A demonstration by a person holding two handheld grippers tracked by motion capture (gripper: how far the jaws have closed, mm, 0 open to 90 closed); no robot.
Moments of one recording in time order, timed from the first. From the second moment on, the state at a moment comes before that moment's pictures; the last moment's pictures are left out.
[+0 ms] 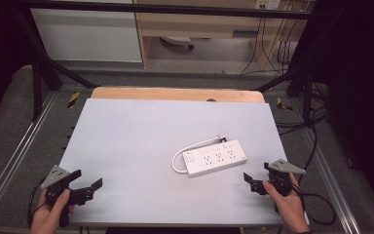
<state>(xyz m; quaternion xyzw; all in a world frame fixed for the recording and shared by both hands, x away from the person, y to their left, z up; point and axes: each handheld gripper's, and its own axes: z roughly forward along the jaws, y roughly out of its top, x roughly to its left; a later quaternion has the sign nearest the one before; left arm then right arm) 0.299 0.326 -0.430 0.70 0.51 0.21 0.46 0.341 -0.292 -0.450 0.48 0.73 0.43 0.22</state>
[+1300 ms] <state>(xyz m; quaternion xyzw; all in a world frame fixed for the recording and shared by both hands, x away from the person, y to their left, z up) 0.304 0.324 -0.432 0.71 0.50 0.20 0.45 0.332 -0.294 -0.410 0.47 0.70 0.49 0.22</state>
